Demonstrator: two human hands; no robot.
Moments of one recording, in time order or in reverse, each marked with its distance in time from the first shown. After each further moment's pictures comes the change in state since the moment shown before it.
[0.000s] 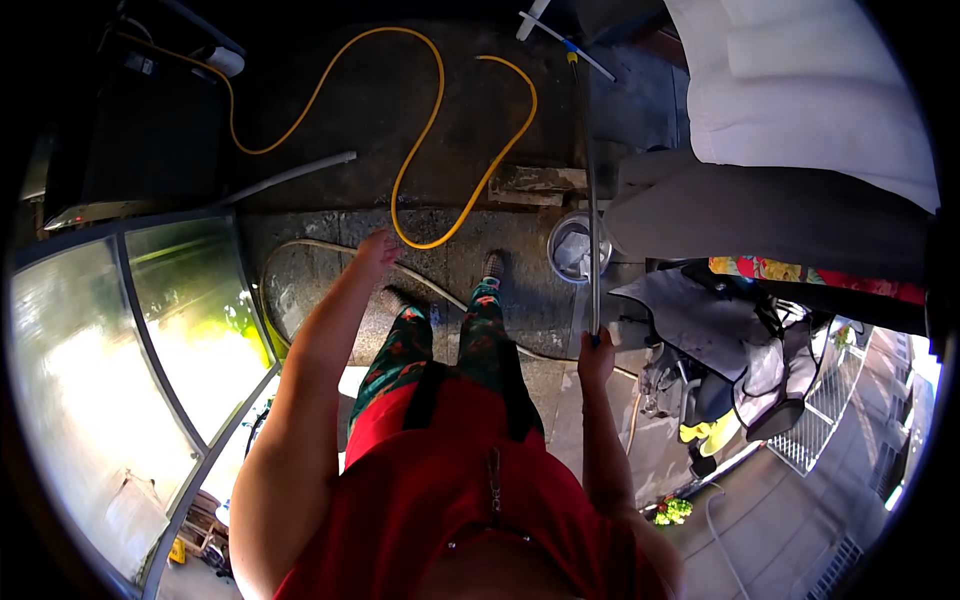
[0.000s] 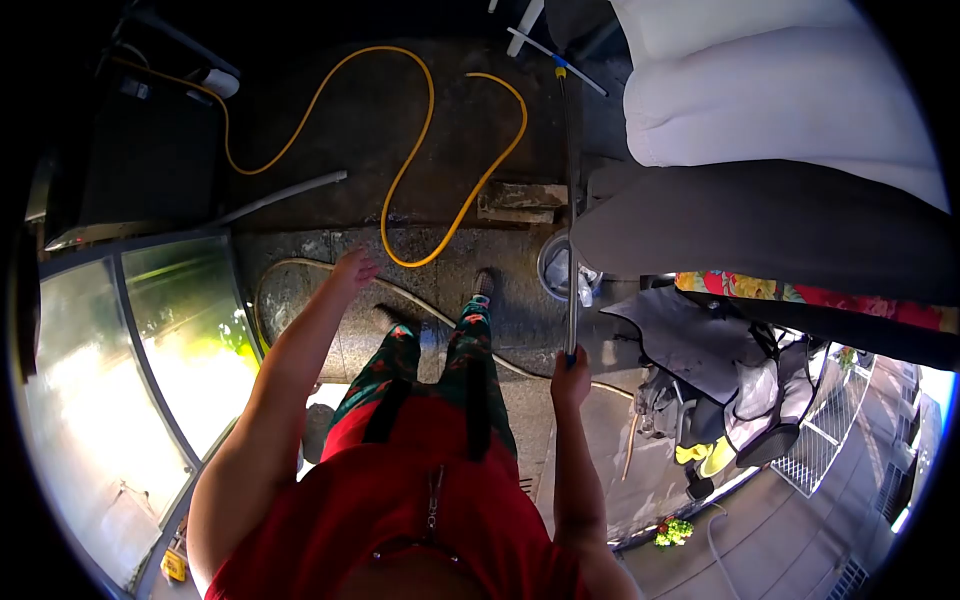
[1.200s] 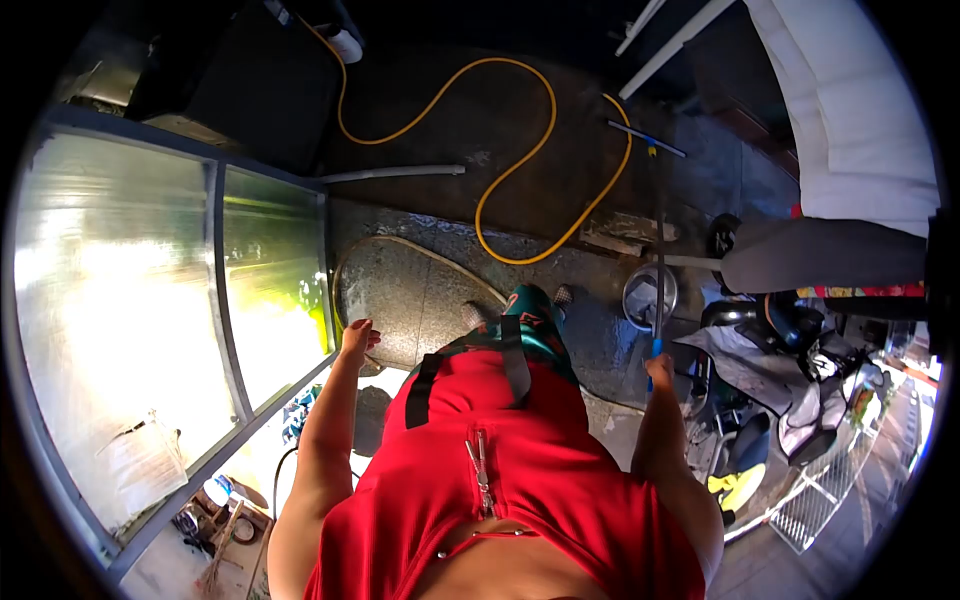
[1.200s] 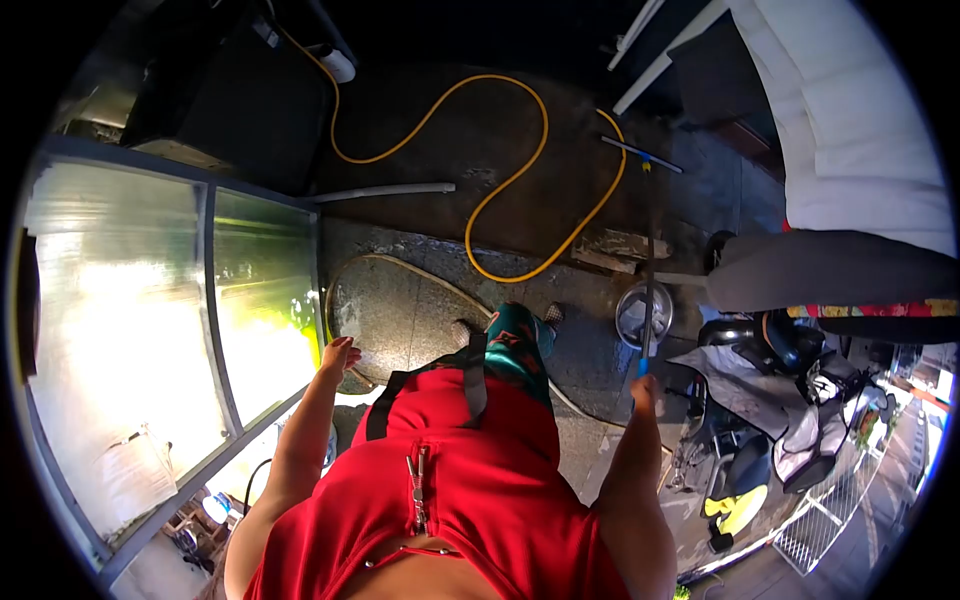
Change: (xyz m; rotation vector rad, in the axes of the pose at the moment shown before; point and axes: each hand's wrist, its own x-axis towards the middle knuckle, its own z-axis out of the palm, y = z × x) left_hand -0.120 -0.129 -0.381 0.069 0.245 0.094; right_hand 0.060 0.068 0.115 -0.452 -0.263 0.052
